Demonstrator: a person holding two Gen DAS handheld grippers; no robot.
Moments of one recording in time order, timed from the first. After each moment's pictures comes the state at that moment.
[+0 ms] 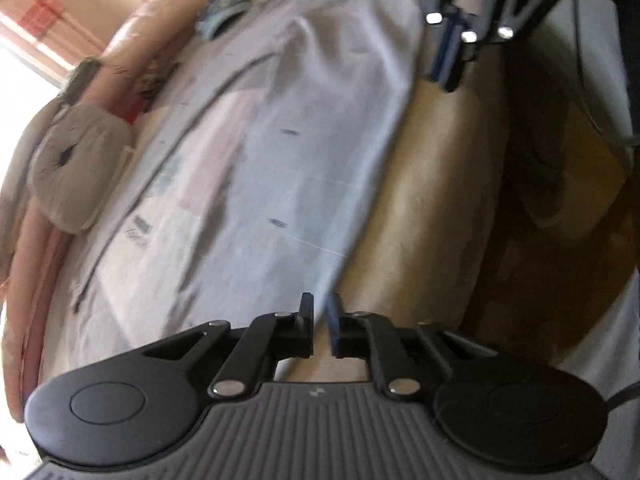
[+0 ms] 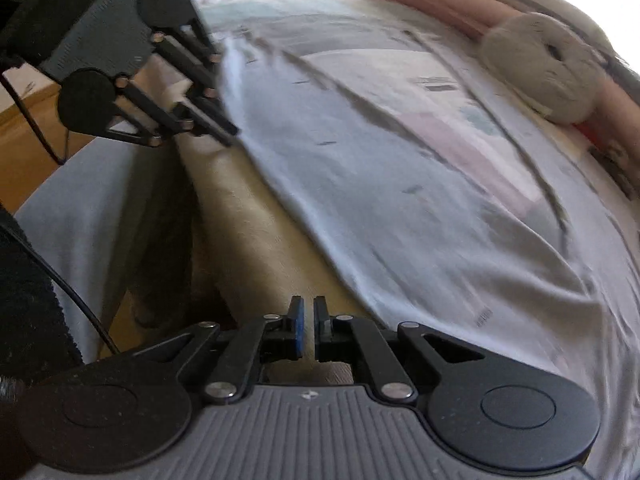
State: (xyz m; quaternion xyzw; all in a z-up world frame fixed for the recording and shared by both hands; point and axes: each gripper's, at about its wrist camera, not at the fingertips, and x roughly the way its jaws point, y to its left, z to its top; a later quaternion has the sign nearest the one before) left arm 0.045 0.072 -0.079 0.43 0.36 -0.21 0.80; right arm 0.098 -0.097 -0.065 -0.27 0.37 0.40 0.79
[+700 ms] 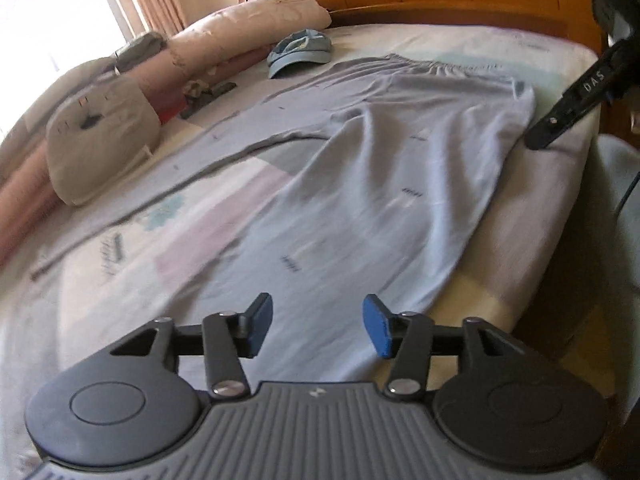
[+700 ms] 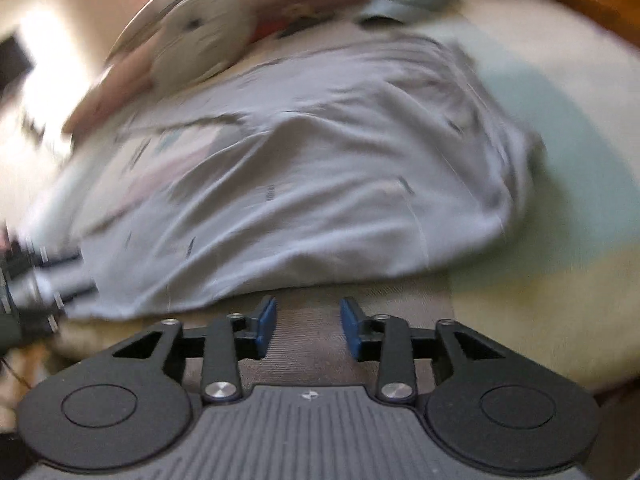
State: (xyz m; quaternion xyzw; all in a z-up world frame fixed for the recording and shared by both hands) left arm 0.100 0.011 -0.079 0.23 0.34 -0.18 0.89; right arm 0.134 -0.306 -0.095 0.20 0.44 0.14 0.86
